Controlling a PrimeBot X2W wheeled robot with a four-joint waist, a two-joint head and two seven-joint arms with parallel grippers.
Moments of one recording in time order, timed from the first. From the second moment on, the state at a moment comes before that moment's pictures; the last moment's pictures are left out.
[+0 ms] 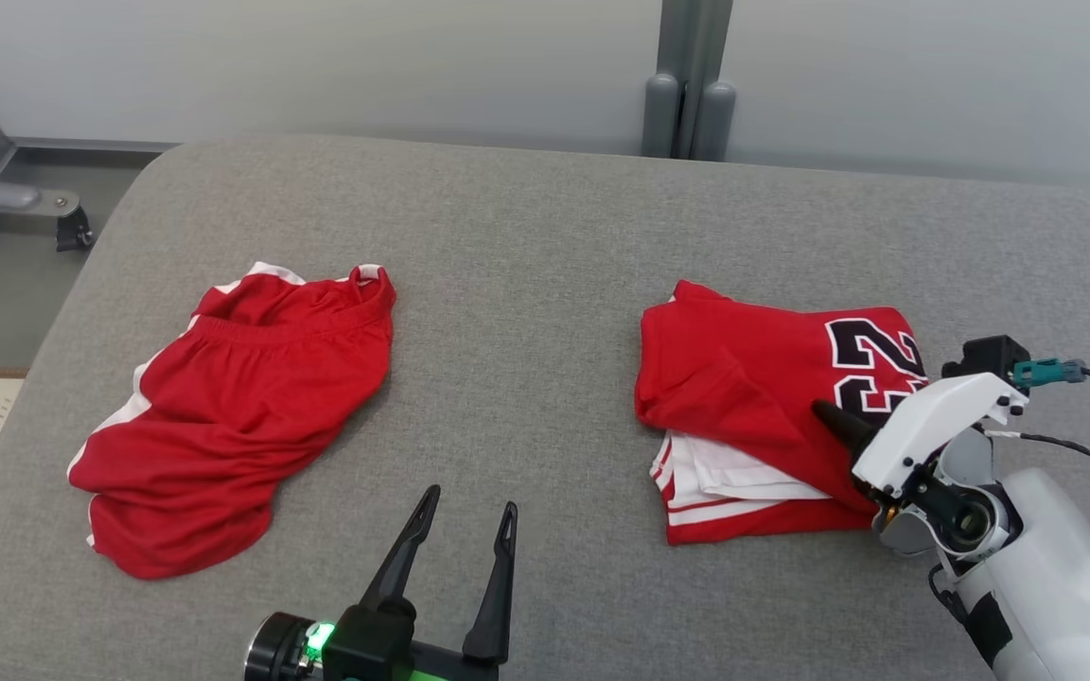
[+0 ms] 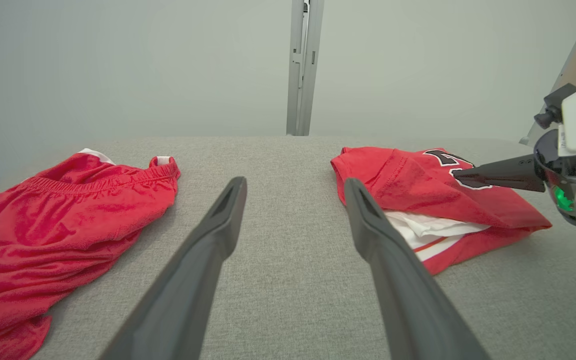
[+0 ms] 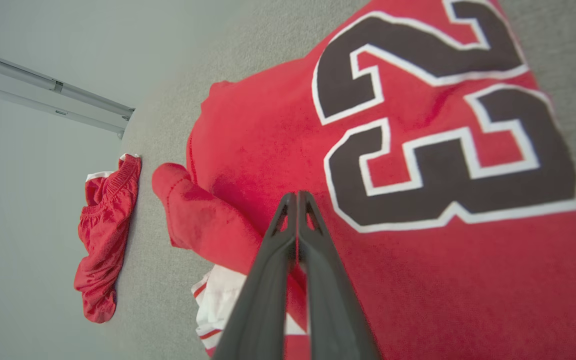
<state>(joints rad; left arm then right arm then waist) 0.07 0.05 -0.43 0.05 -0.16 0.03 -0.26 -0.45 -0.21 0.16 0.68 0.96 0.13 0.36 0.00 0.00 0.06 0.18</state>
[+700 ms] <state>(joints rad) 0.10 0.05 -0.34 0.04 -0.18 0.06 -0.26 -0.20 -0.42 0.46 0.29 0.95 0.13 -0.04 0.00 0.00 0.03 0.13</state>
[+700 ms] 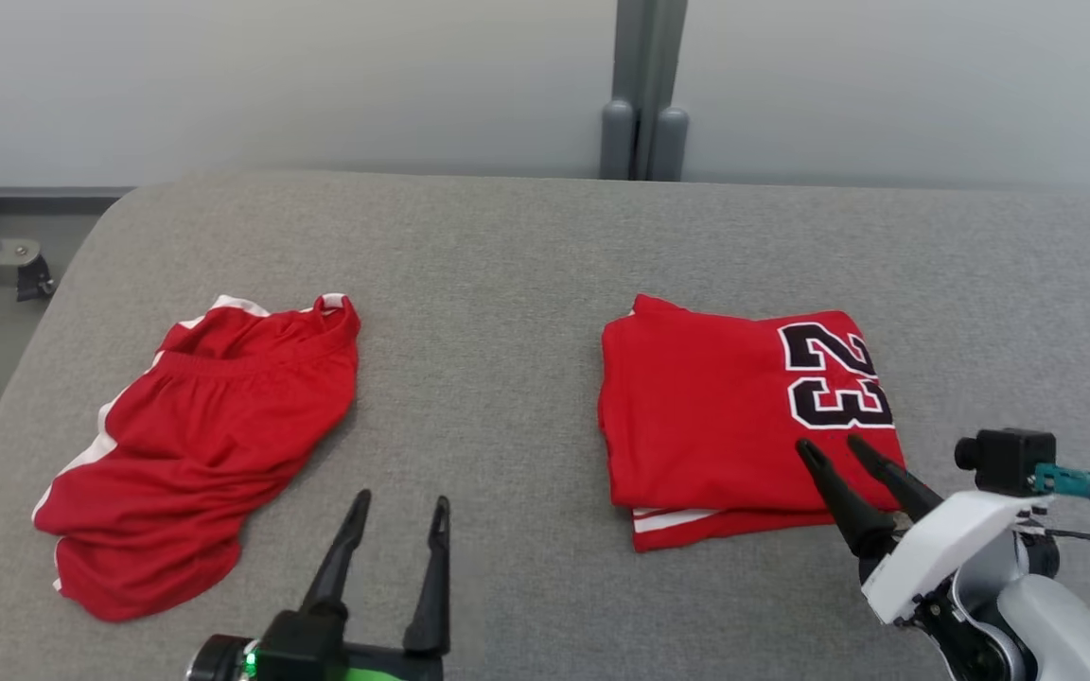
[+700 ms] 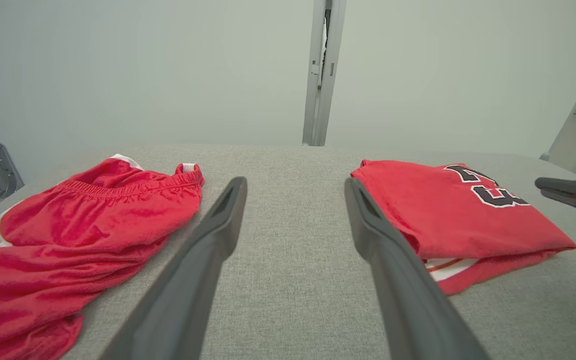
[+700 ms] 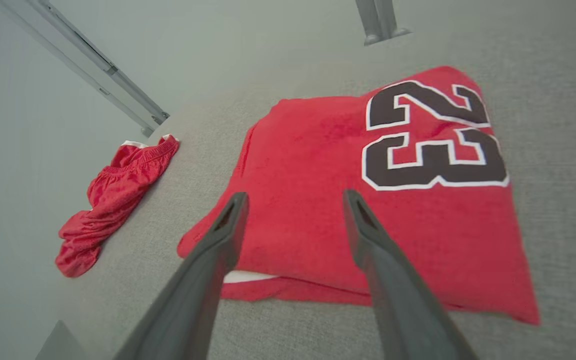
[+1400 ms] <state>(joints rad) 0.20 0.05 -0.11 -0.03 -0.18 0.06 -0.26 -0.06 -0.23 0.17 0.15 0.32 0.13 -0.26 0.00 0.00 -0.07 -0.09</state>
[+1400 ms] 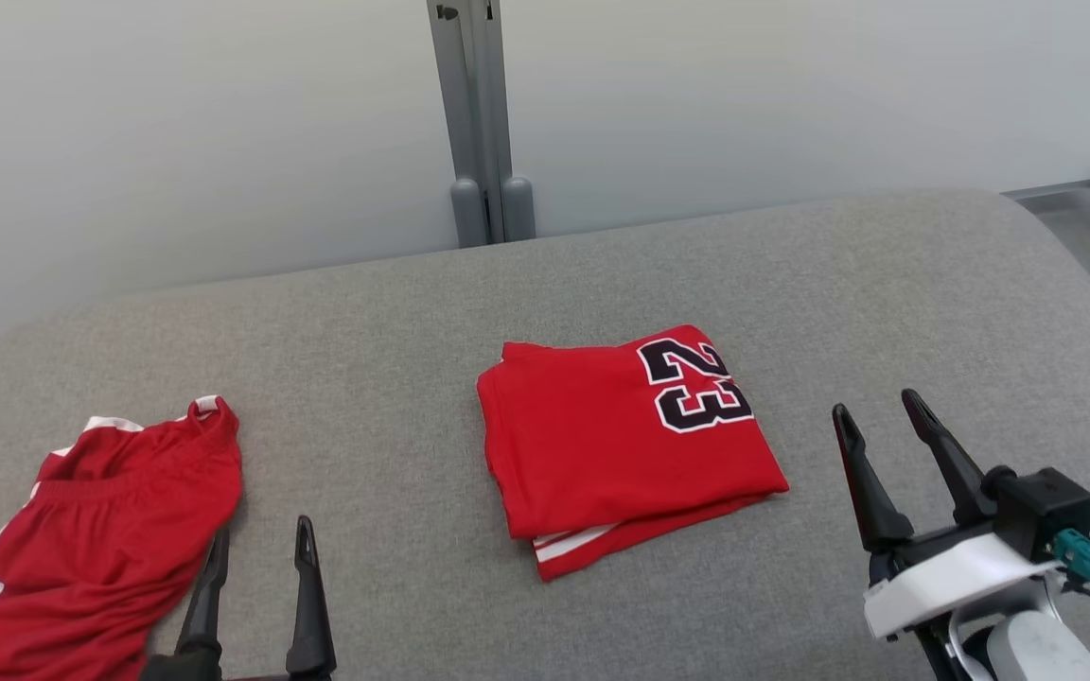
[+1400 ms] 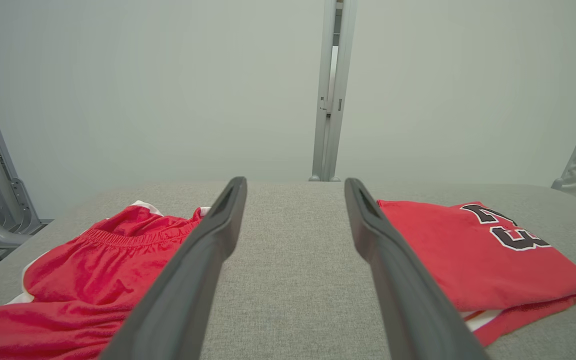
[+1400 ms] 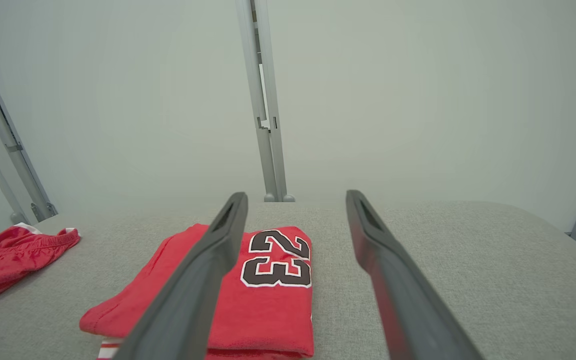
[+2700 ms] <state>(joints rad) 0.27 0.05 -0.13 0.01 -0.14 0.06 -0.26 0.06 -0.18 0.16 0.16 0.29 0.13 -0.26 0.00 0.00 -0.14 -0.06</state>
